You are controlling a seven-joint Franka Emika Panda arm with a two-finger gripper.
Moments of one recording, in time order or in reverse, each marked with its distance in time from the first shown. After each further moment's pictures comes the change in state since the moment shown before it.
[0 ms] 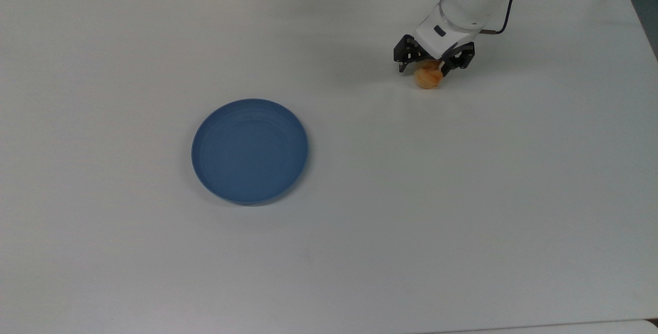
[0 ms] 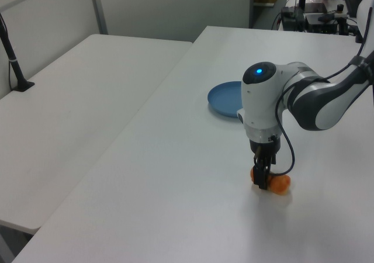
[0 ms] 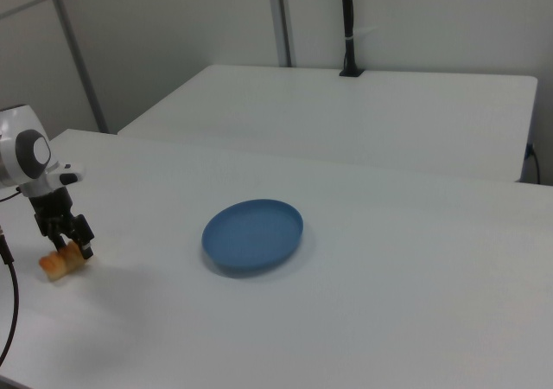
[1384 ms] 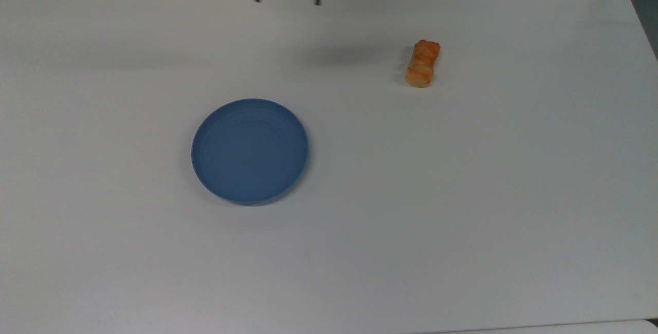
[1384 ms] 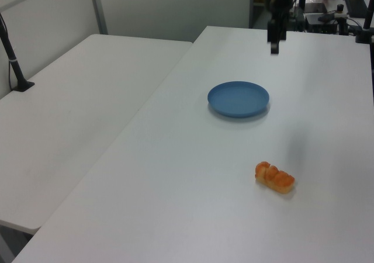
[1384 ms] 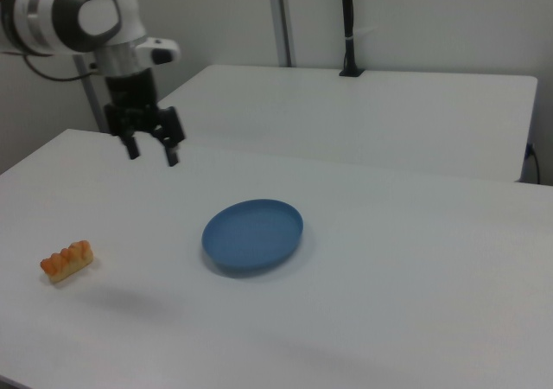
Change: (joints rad) arm -0.221 -0.327 -0.307 0.237 0.183 -0.465 -0.638
